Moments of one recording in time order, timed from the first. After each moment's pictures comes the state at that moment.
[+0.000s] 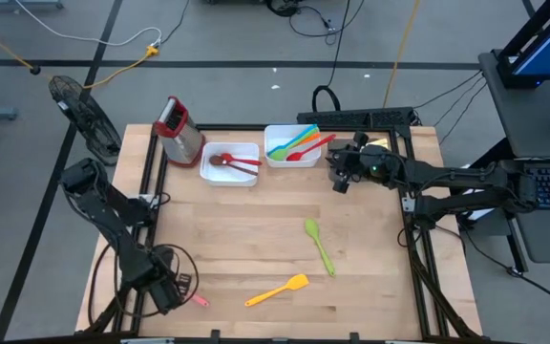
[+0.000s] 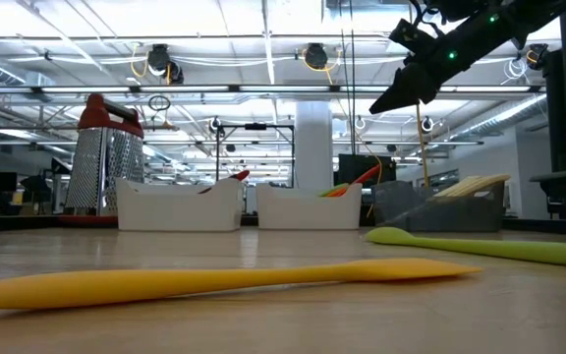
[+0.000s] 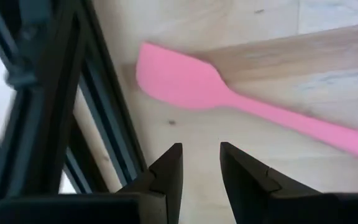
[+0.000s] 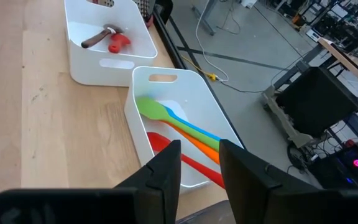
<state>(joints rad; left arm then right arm) -0.94 1.51 0.94 -1.03 0.27 -2.35 -0.26 1.03 0.65 -0.05 0.33 -0.33</state>
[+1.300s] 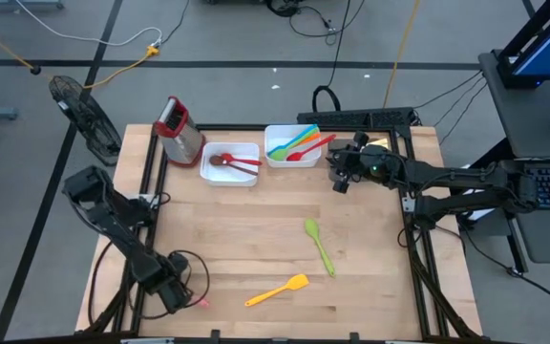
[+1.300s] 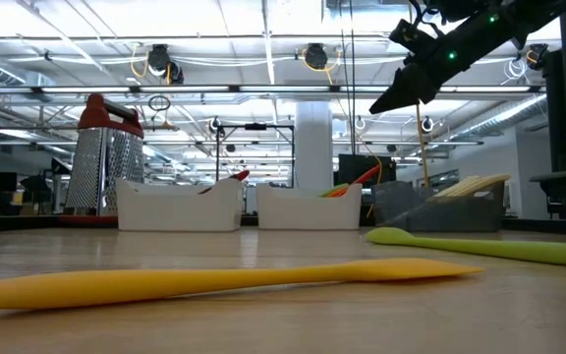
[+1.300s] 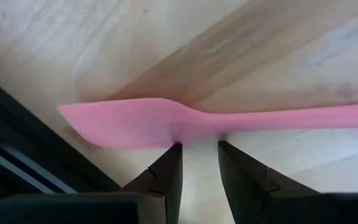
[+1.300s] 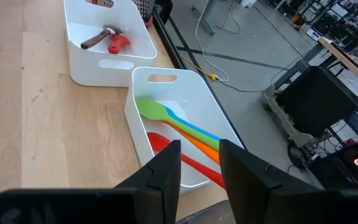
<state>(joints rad) -0.95 1.62 0.78 -0.70 0.31 -1.93 -0.26 1.03 0.65 -0.05 0.33 -0.33</state>
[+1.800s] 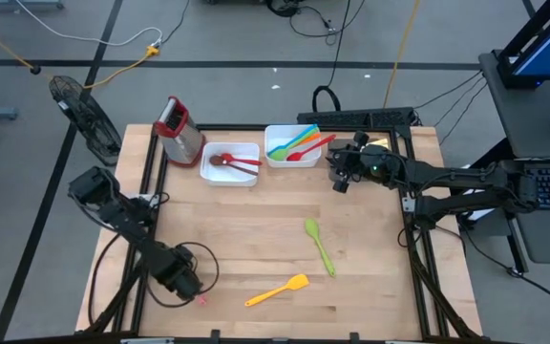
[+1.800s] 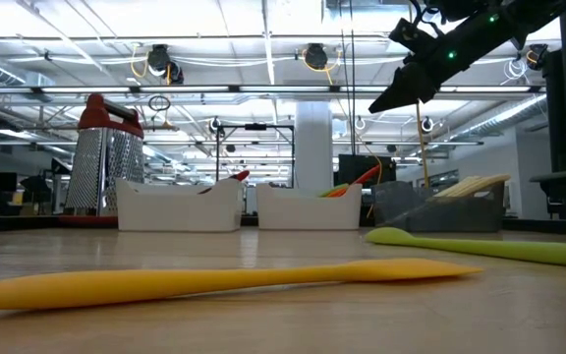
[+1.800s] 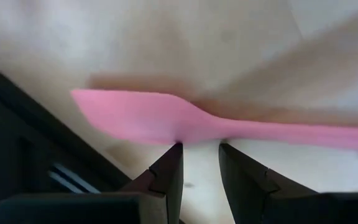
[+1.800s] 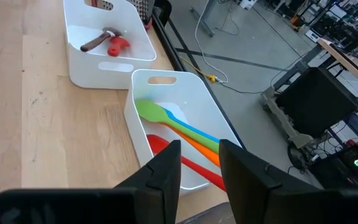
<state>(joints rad) -0.79 1.68 0.79 -0.88 0.31 -1.69 -0.26 1.03 0.65 -0.04 0.33 -0.33</state>
